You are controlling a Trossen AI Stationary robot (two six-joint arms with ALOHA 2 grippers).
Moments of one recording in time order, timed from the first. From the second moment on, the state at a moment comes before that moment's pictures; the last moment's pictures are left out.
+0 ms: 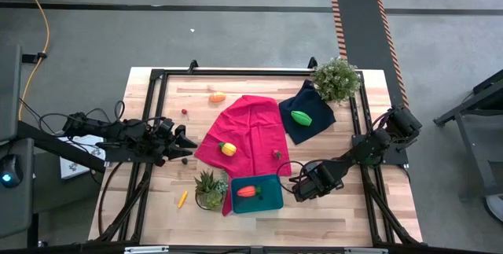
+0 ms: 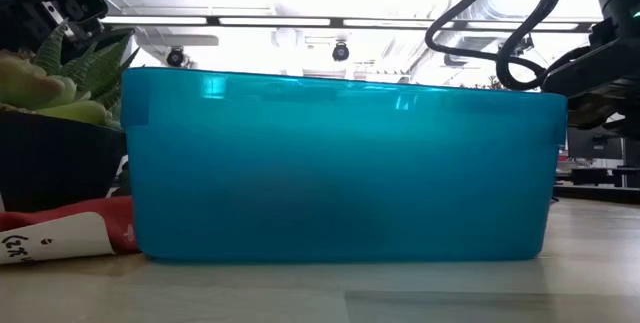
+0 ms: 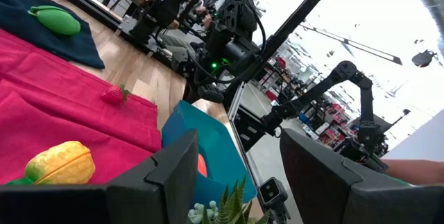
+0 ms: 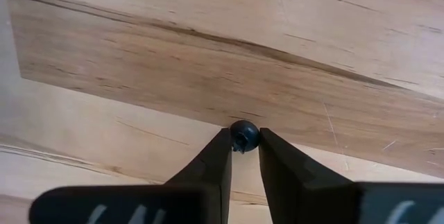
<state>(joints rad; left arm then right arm) -0.11 0.01 0.01 0.01 0.02 -0.69 0.55 1.72 0.95 -0.71 -0.17 1.83</state>
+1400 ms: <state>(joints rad) -0.11 0.01 0.01 0.01 0.02 -0.69 0.46 1.71 1.38 -0.71 0.14 1.43</state>
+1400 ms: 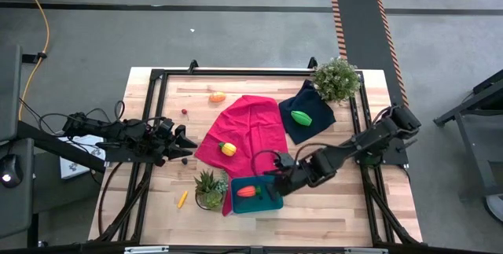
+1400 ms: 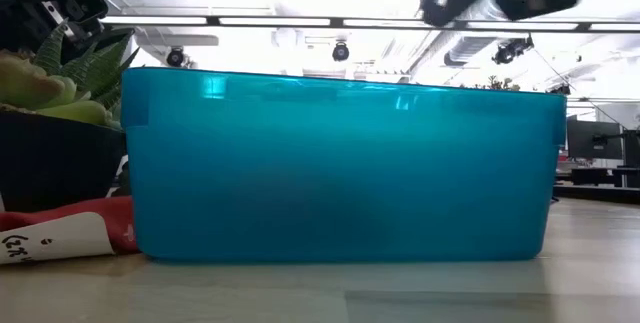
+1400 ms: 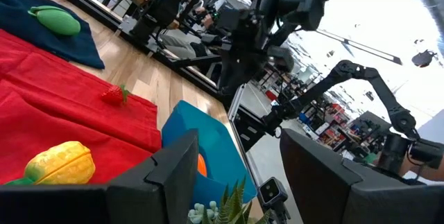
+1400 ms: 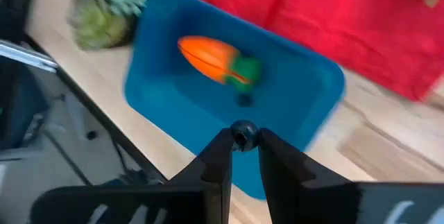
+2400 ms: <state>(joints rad) -0.11 0.01 0.01 0.01 0.02 -0.69 0.39 2.02 1.82 -1.07 0.06 1.16</state>
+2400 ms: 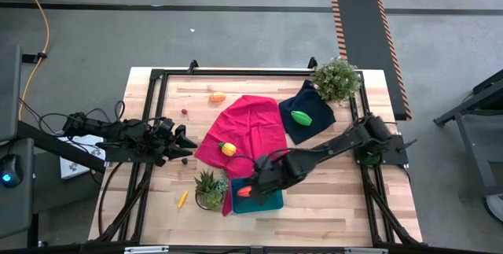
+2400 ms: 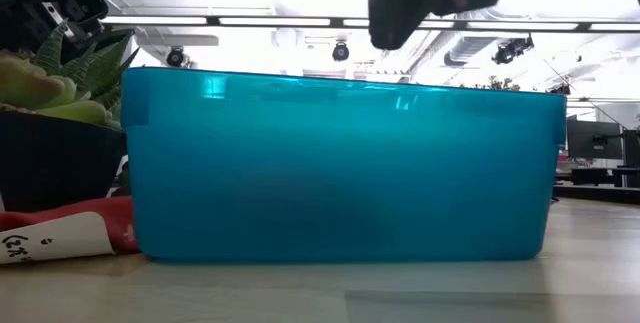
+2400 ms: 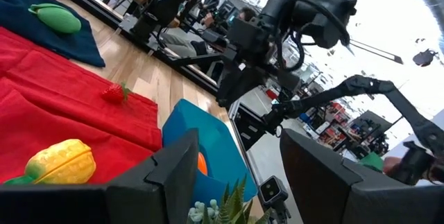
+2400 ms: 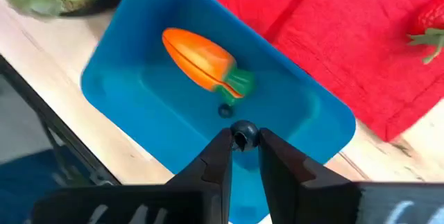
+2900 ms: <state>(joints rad) -0.11 0.01 0.01 0.01 0.02 -0.69 0.38 2.21 1.98 -1.12 -0.04 1.09</state>
